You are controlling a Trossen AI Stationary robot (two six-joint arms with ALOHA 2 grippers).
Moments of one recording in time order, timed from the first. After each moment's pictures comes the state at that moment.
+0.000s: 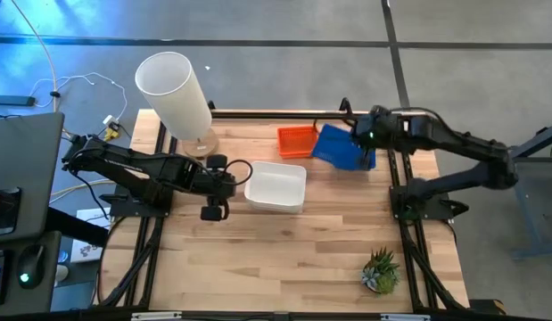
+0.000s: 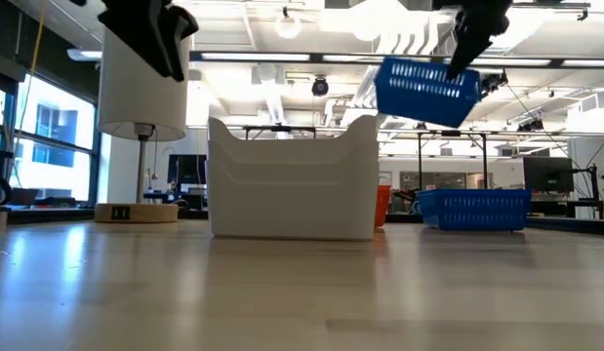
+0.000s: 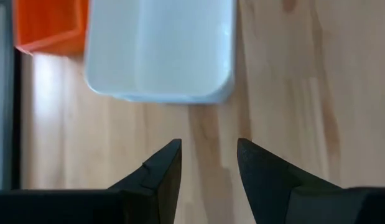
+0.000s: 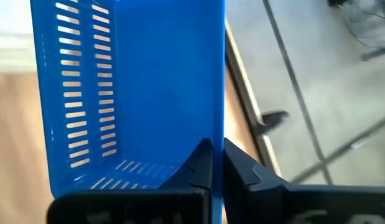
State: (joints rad) left arm -0.09 1.28 1.14 -1.01 -0.29 -0.04; right arm -0.26 1.12 1.25 -1.15 0.42 -0.13
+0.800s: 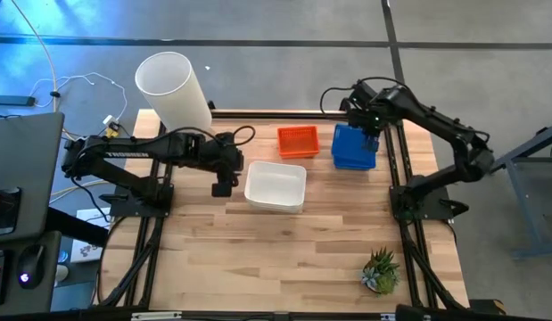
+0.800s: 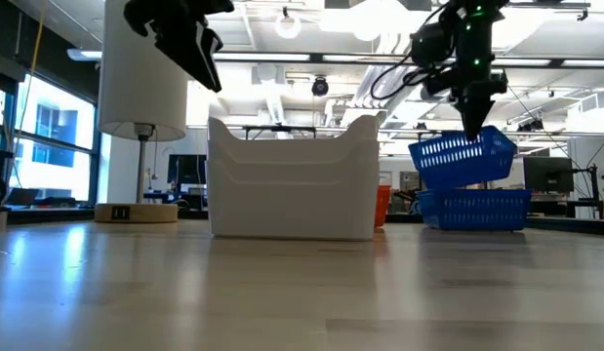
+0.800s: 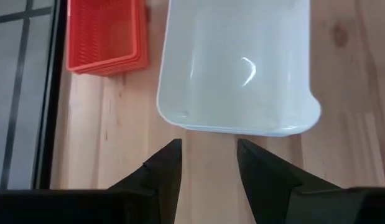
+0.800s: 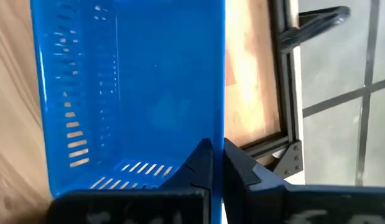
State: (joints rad) left arm 0.20 1.28 1.14 -0.85 -0.16 0.21; right arm -0.76 1.40 1.26 -1.26 0.21 -0.54
